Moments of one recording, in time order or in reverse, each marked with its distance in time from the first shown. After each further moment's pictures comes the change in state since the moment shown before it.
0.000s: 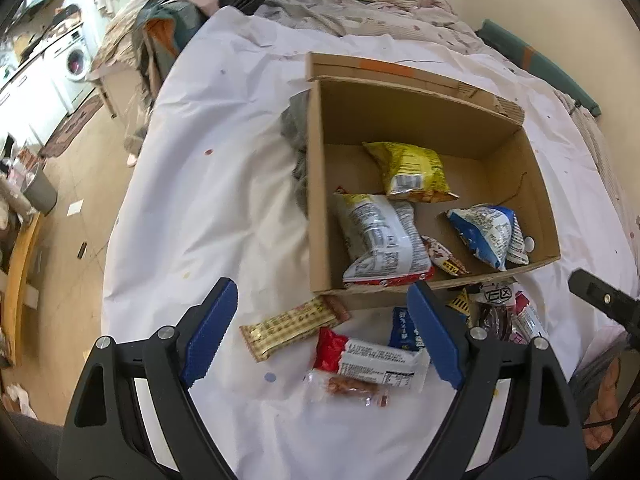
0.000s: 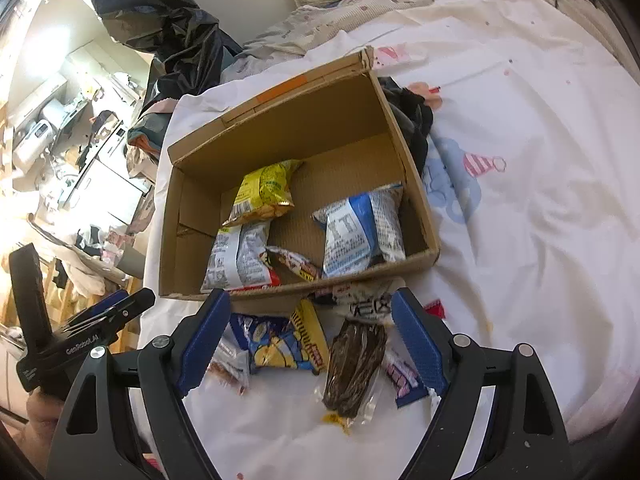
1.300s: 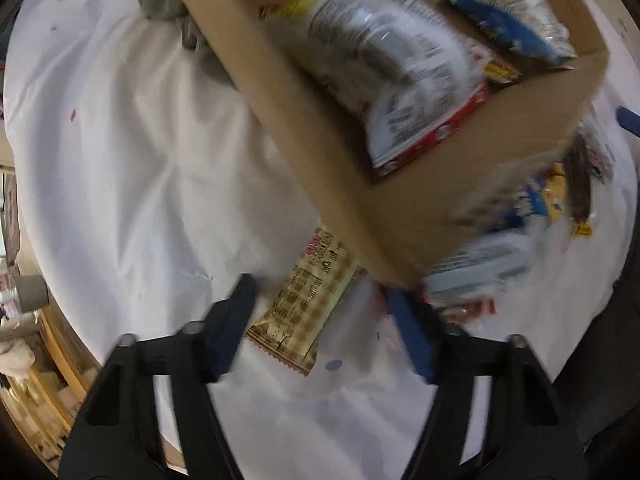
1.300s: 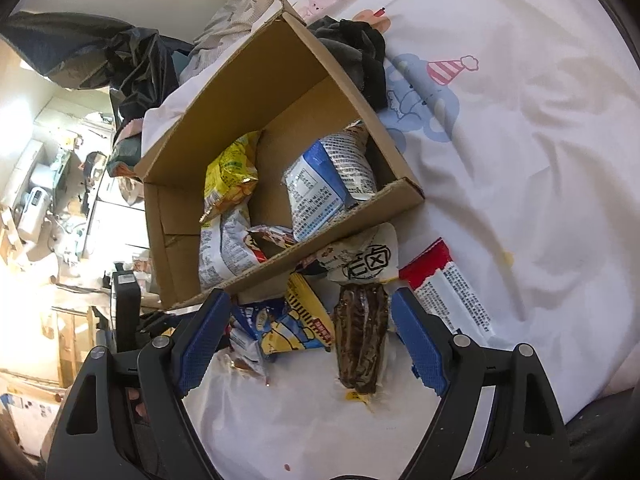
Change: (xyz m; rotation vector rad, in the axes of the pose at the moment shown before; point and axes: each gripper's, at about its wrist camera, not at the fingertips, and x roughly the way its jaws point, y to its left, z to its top) left arm 0.134 -0.006 -0.014 0.523 0.569 -0.052; right arm 0.028 -0.043 -0.005 0.286 0.127 0.084
